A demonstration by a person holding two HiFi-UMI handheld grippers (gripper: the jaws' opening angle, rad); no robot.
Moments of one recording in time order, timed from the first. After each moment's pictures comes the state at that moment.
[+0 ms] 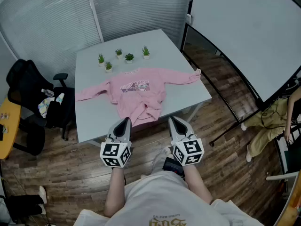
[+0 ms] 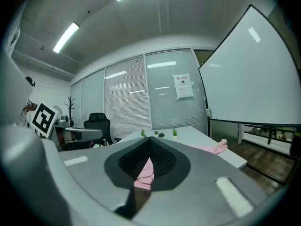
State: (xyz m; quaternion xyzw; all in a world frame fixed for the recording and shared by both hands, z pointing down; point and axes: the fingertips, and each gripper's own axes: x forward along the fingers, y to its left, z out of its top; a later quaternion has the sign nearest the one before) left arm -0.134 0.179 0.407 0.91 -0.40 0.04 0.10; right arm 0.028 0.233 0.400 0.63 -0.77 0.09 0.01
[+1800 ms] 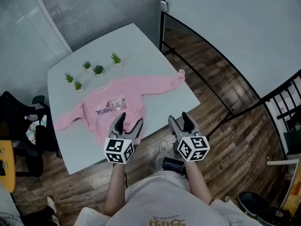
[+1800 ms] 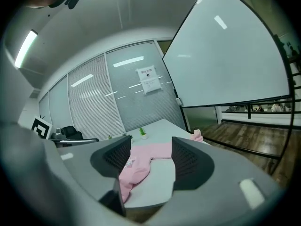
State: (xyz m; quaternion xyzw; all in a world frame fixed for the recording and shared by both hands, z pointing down) left arm 0.067 0.038 0.451 0.94 -0.29 0.11 0.13; right arm 0.224 0.120 0.450 0.71 -0.67 0.20 -0.05
